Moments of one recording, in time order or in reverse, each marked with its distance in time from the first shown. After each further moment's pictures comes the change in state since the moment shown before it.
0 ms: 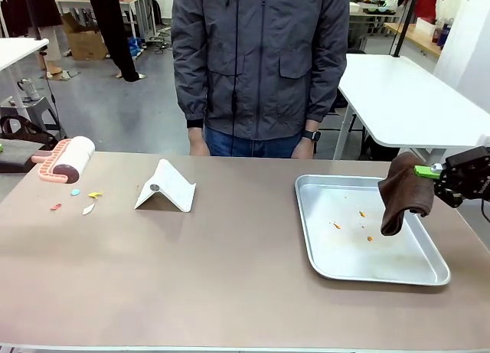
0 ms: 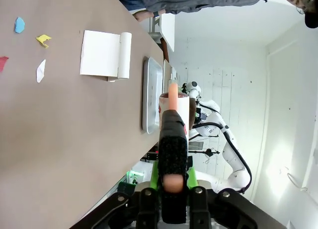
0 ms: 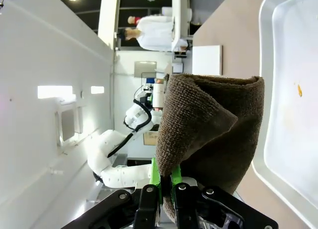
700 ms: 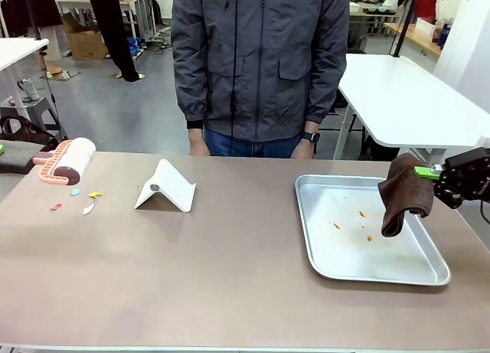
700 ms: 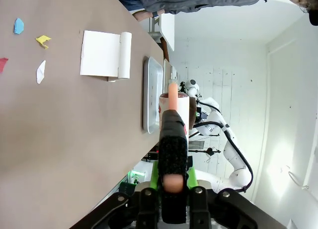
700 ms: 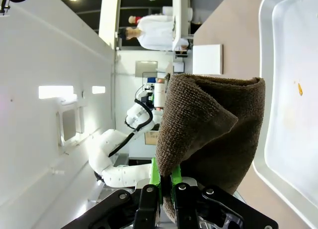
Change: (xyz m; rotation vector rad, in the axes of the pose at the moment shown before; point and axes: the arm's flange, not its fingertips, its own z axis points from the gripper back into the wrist) left arm 0.000 0.002 -0.001 0.000 0.002 -0.009; right arm 0.000 -0.001 0.000 0.005 0.003 -0.005
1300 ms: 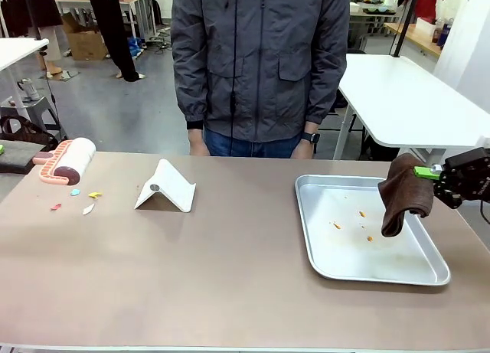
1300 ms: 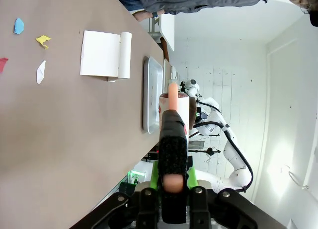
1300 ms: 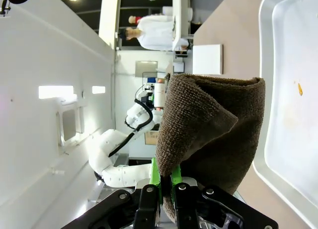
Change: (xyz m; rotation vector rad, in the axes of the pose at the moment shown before) left arm 0.000 0.000 0.000 0.000 0.000 0.000; right arm 0.000 0.000 0.000 0.000 0.000 0.000
